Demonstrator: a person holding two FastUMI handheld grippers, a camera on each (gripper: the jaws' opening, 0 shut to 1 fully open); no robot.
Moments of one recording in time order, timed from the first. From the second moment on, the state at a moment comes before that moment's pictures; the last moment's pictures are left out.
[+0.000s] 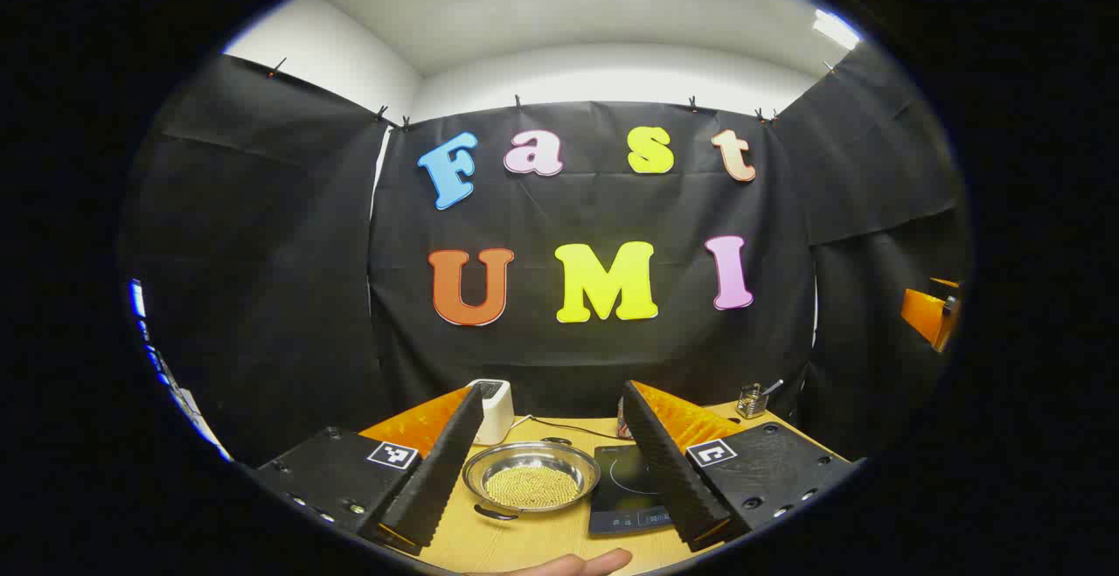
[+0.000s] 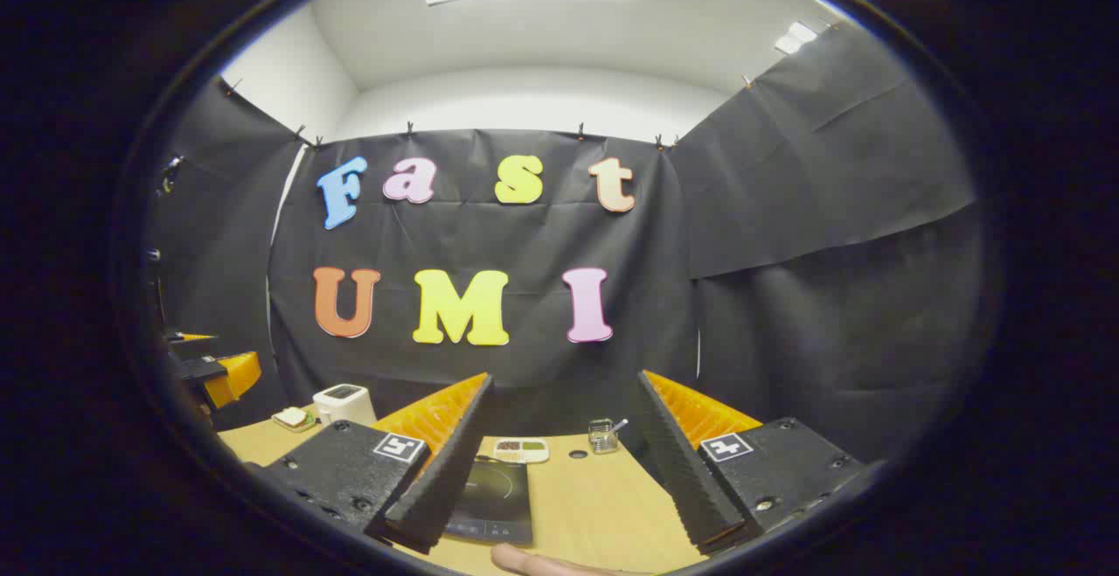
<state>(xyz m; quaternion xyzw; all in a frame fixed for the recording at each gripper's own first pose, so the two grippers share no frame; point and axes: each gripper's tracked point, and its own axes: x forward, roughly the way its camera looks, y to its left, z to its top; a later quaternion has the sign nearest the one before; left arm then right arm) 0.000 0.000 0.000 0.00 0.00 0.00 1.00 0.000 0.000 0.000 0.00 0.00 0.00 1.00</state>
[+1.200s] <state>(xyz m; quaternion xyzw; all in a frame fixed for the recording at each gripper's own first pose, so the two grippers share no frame) 0.014 -0.003 -0.029 -0.01 0.00 -0.03 1.00 0.005 0.005 -0.021 0.00 0.02 0.02 1.00</state>
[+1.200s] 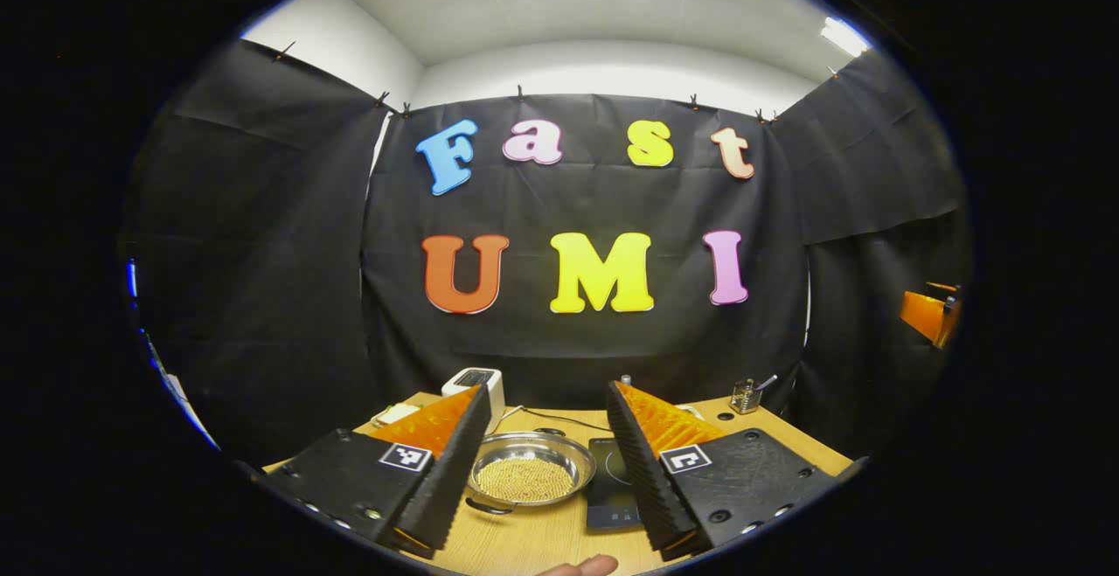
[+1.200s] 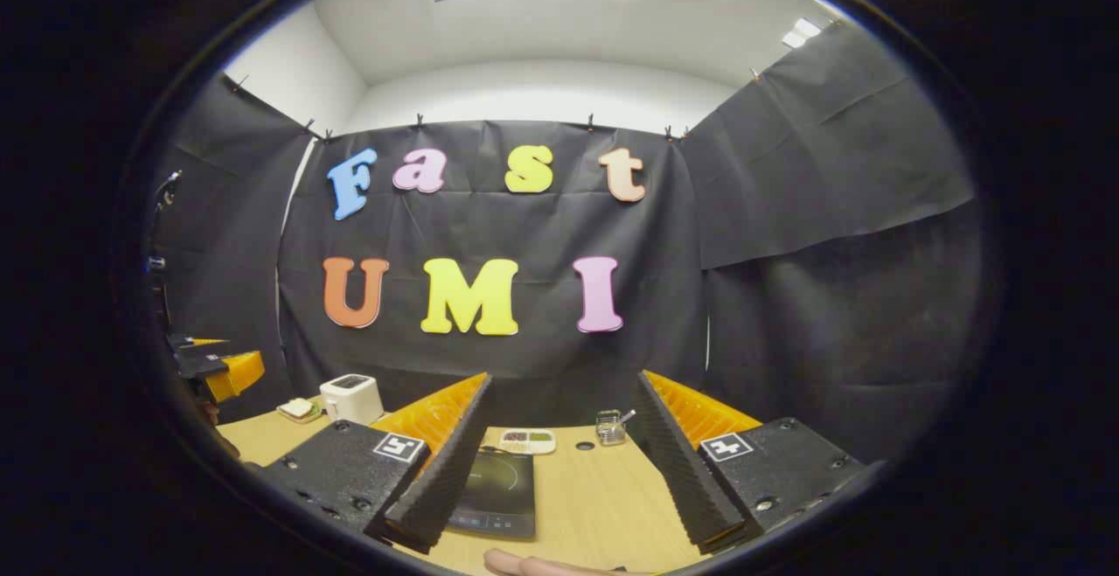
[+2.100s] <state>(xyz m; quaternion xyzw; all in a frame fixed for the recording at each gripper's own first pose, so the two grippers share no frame) 0.079 0.019 -0.204 0.01 0.24 -0.05 0.97 0.025 0.018 -0.056 -0.01 0.04 0.03 1.00</state>
